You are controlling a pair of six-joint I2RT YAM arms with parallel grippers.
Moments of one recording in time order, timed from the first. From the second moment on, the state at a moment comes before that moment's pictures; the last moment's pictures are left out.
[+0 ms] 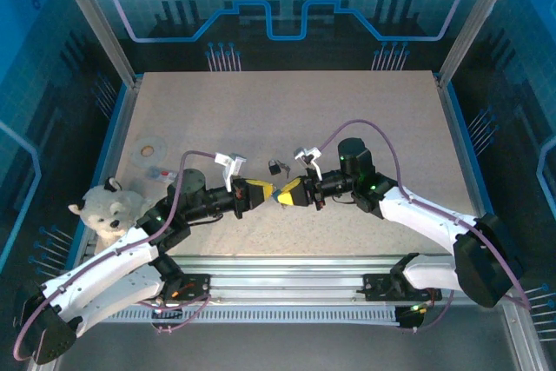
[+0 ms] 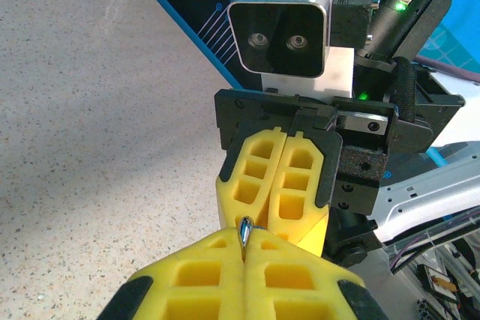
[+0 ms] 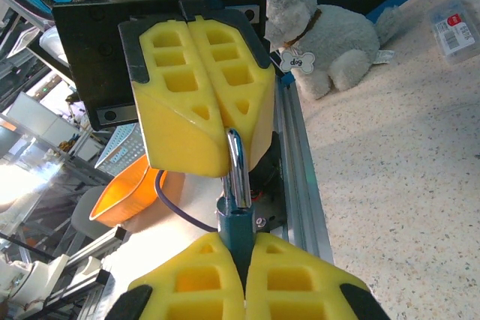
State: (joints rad) left arm -0.69 0.77 0.53 0.06 0.43 -0.63; right arm 0.62 1.26 0.68 0.24 -1.08 0.42
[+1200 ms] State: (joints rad) left arm -0.69 0.78 0.47 0.32 0.57 -0.64; right arm 0.58 1.23 0.69 0.33 -1.22 0.51
